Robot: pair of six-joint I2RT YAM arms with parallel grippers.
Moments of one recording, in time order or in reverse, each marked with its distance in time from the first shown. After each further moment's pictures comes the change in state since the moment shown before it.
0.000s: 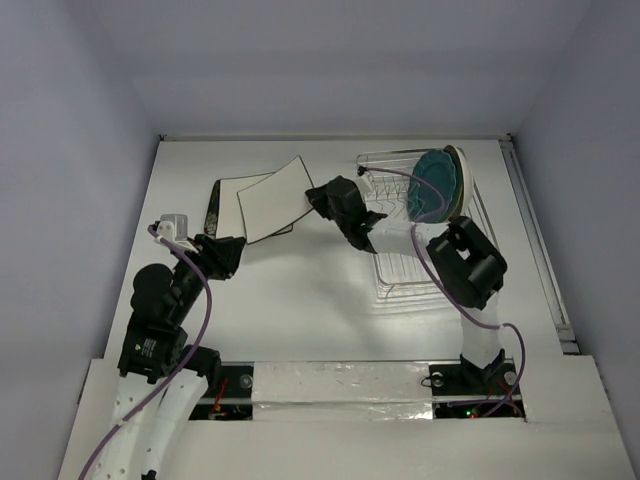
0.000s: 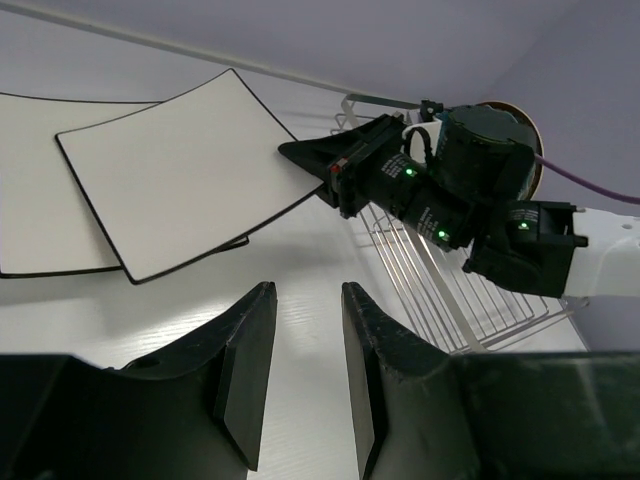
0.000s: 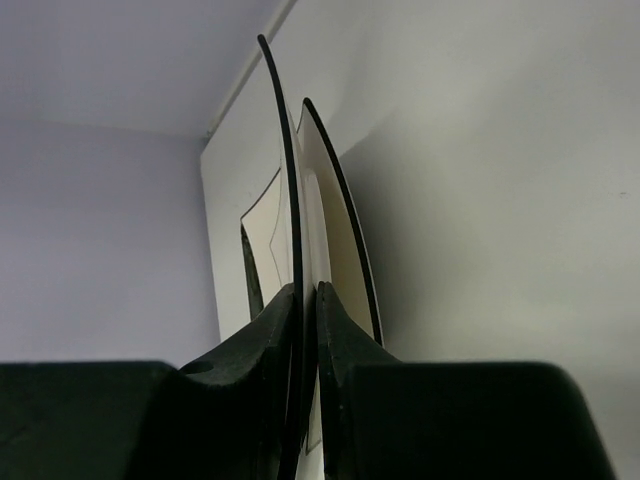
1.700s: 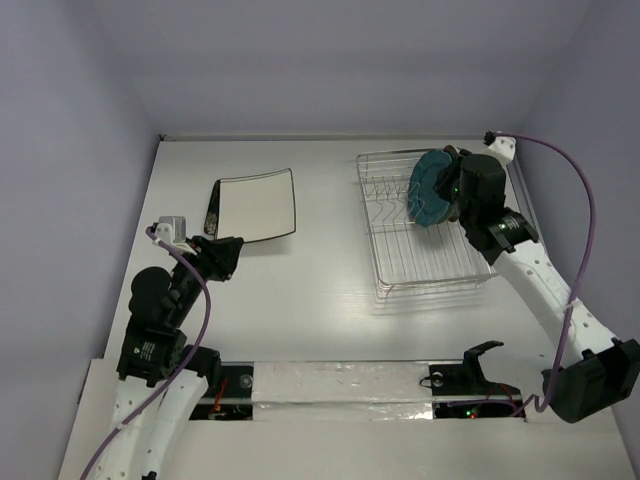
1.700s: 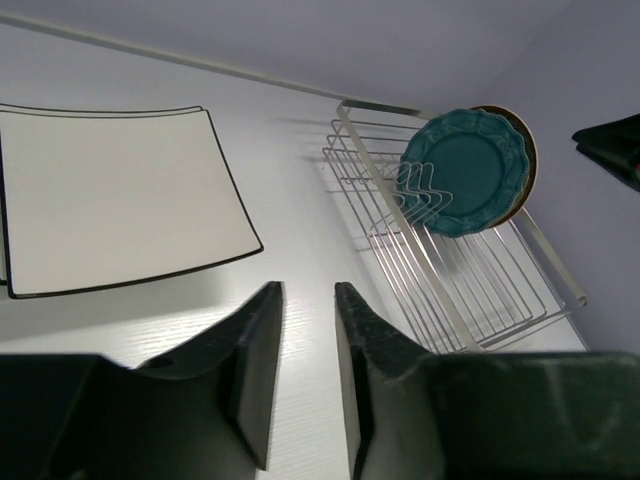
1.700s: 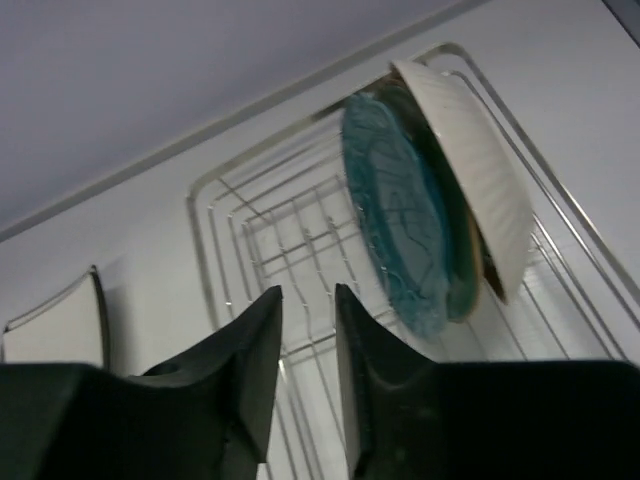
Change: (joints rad) left arm 0.000 -0.019 0.000 0.001 0.003 0.004; right arm -0.366 -0.838 -0.142 -0.686 0.065 -0.702
